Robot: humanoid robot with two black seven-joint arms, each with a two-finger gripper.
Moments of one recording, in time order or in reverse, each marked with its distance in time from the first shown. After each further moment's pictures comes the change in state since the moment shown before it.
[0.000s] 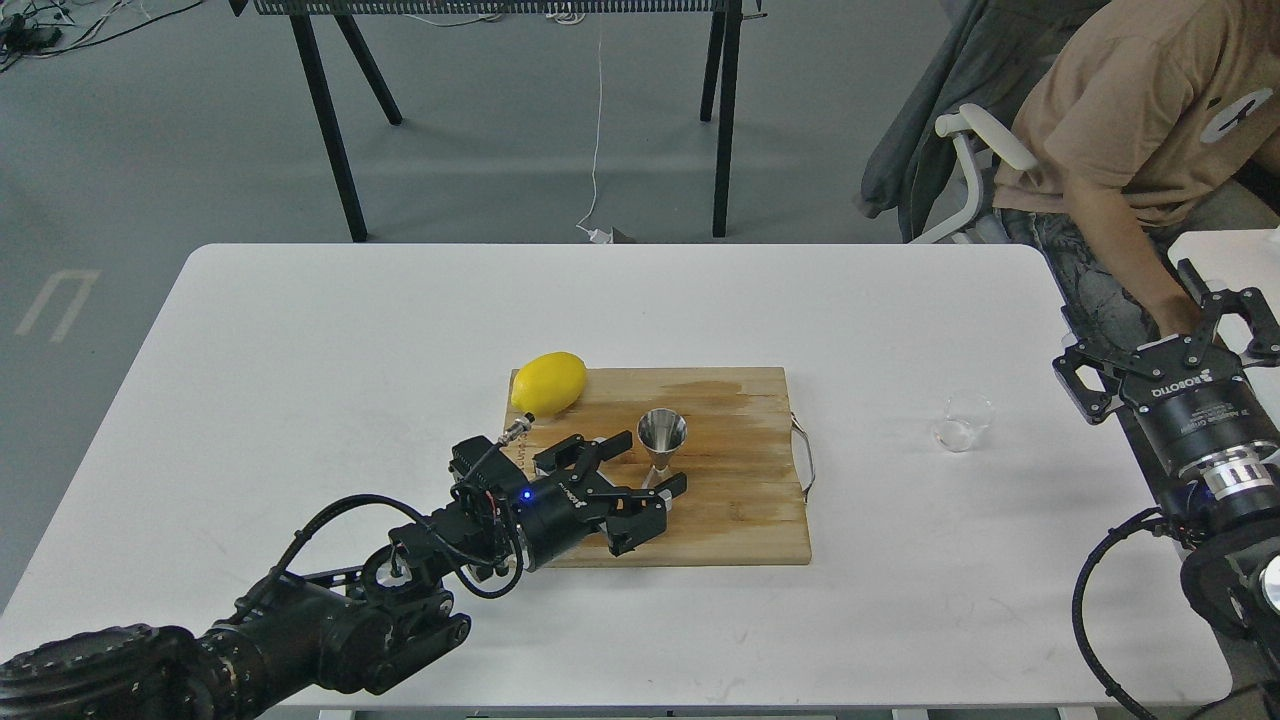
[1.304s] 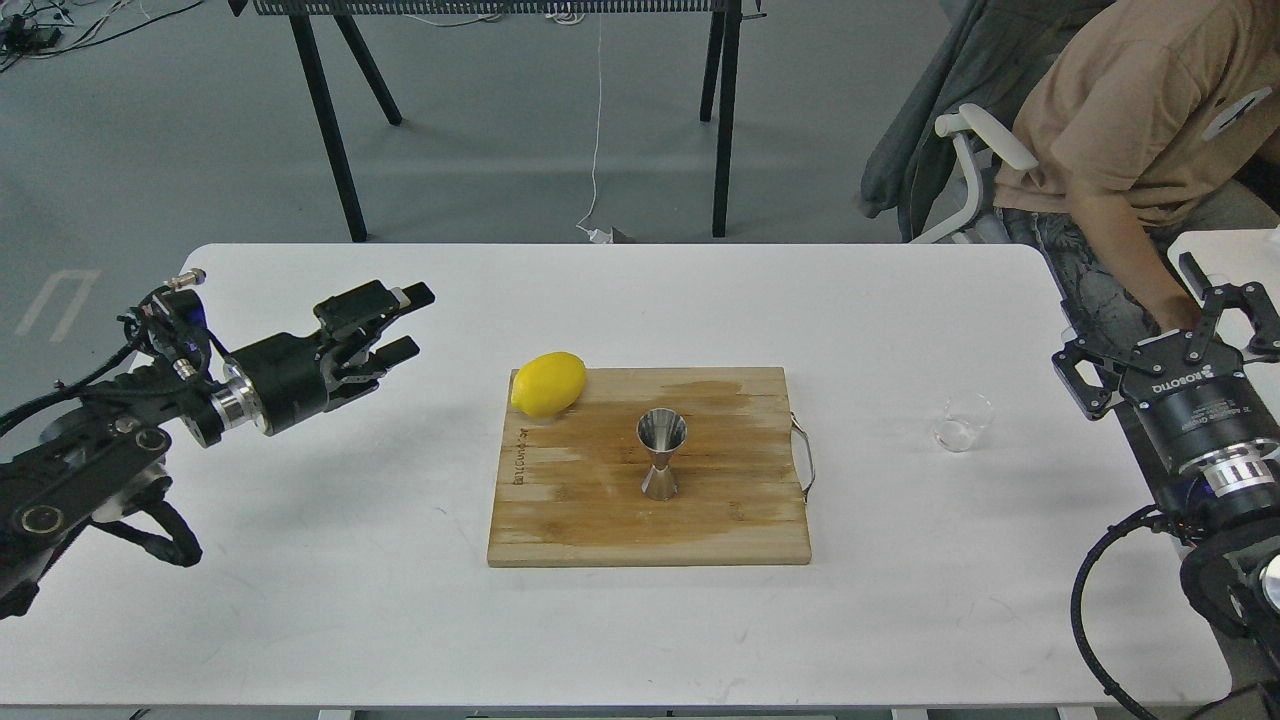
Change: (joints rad) left arm -0.016 0.574 -0.425 -0.289 -0.919 -0.968 0.000; right arm -0.007 0.006 0.008 0.035 0.000 0.000 0.000
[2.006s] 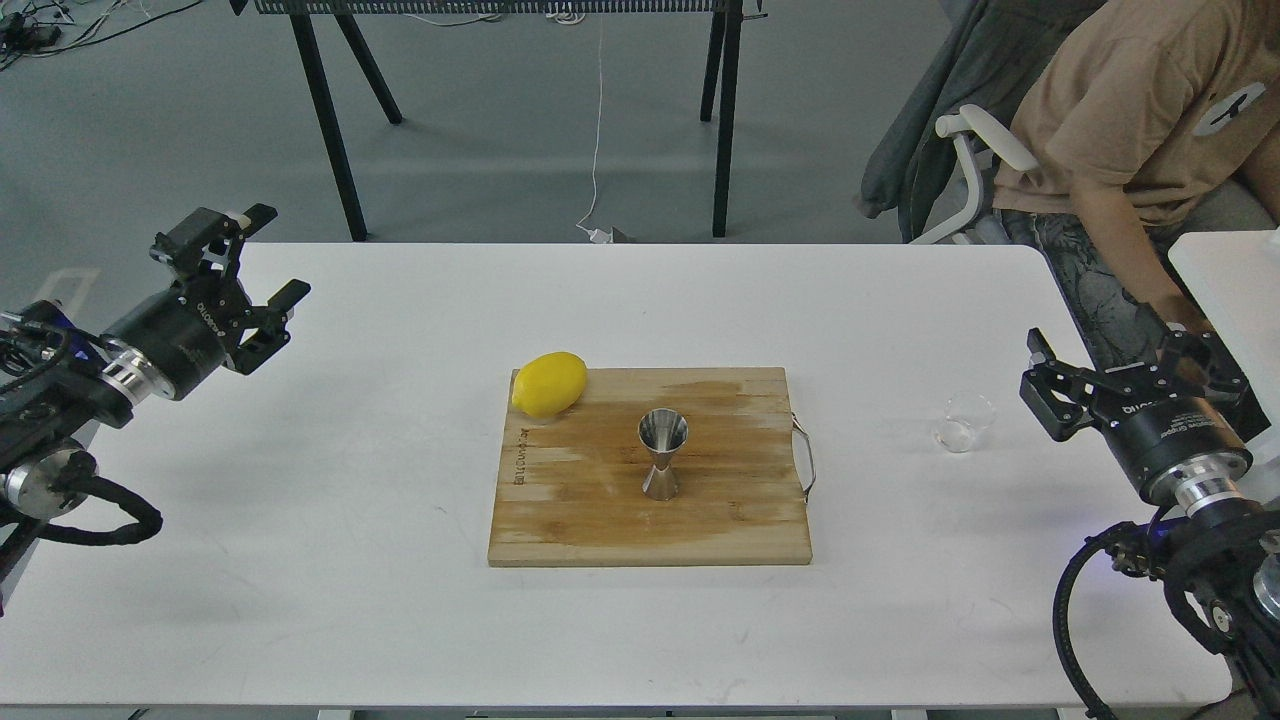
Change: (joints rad) left arm 0.002 0.027 -0.002 0.139 -0.441 -0.010 0.000; right arm -0.130 0.012 0.052 0.345 0.297 -0.712 -0.015
